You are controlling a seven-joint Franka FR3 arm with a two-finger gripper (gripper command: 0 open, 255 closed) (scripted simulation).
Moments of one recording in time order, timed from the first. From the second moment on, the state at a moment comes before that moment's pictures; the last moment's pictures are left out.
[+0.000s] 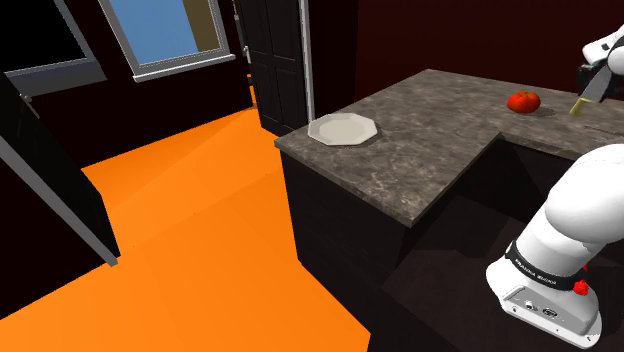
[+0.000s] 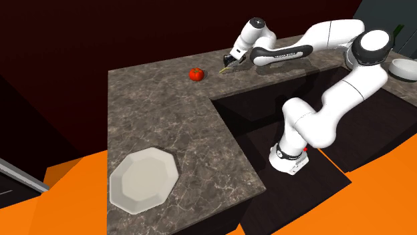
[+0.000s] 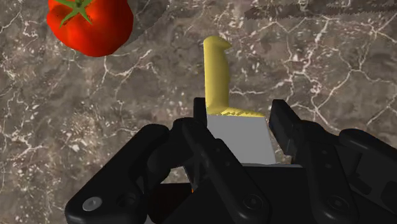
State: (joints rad) arm -0.14 -0.79 -1.19 -2.35 -1.14 2.31 -2.14
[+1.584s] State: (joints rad) arm 0.09 -0.75 -1.62 -2.28 -1.34 2.53 -2.09
